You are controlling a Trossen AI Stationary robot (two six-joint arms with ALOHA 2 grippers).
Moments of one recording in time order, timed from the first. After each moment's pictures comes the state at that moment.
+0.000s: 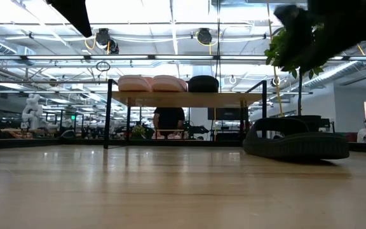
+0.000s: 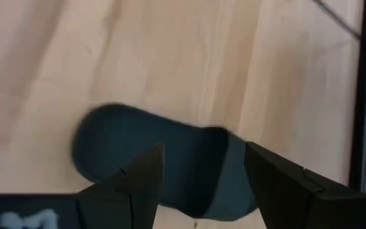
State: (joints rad) left arm -0.38 1.41 1.37 -1.41 -0.66 -0.89; right arm 0.51 1.37 0.97 -0.78 0.52 0.03
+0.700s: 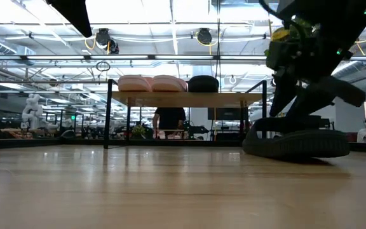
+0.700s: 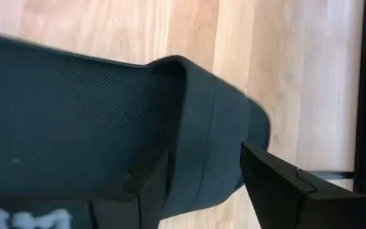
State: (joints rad) left arm -0.38 1.41 1.37 -1.41 -0.66 -0.89; right arm 0.27 1.37 0.71 -0.53 0.52 -0.06
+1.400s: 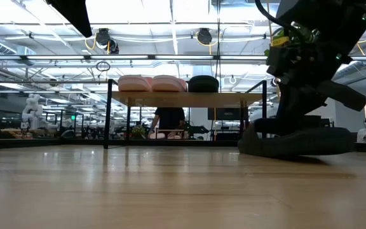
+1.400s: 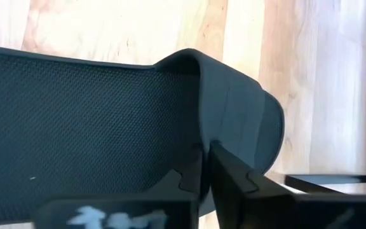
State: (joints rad) left arm -0.38 1.41 1.37 -1.41 -0.66 -0.89; right arm 0.25 1.37 0.68 -0.48 0.48 -0.06
